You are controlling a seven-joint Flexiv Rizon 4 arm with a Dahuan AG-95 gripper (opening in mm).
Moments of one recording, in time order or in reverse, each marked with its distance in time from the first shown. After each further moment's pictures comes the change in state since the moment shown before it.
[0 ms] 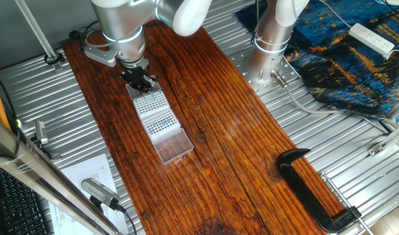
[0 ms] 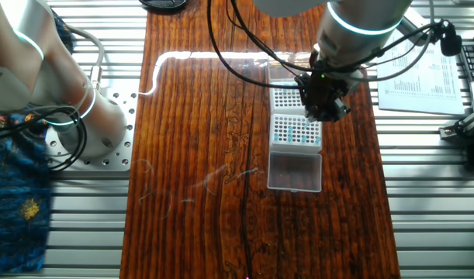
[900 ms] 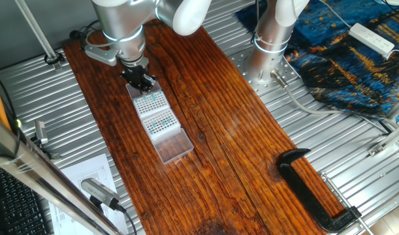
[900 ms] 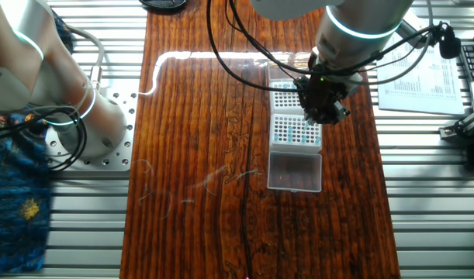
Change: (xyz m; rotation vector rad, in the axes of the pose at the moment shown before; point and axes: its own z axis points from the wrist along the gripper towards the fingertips) arm 0.004 -0.004 0.001 -0.002 0.002 -0.011
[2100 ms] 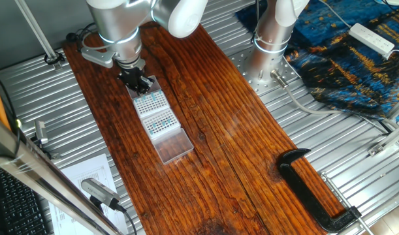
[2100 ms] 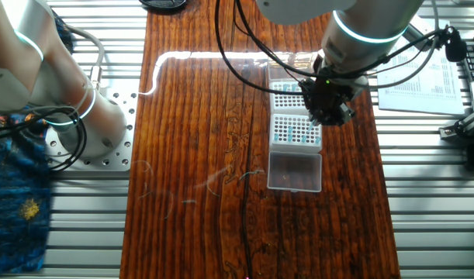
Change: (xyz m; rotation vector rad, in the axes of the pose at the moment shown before) arm -0.009 -0.006 0.005 -0.003 -0.006 -0.009
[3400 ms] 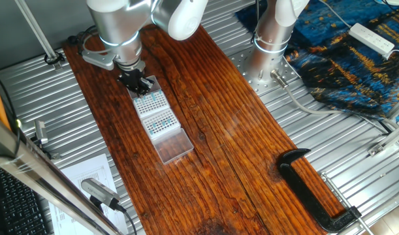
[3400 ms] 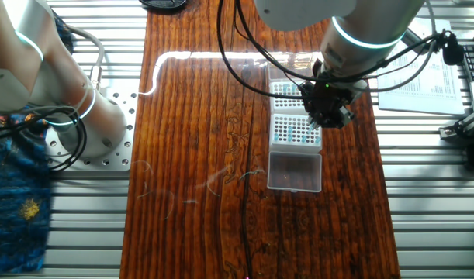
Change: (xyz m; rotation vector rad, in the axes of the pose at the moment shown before) arm -0.001 -0.002 0.009 0.000 -0.001 -0.022
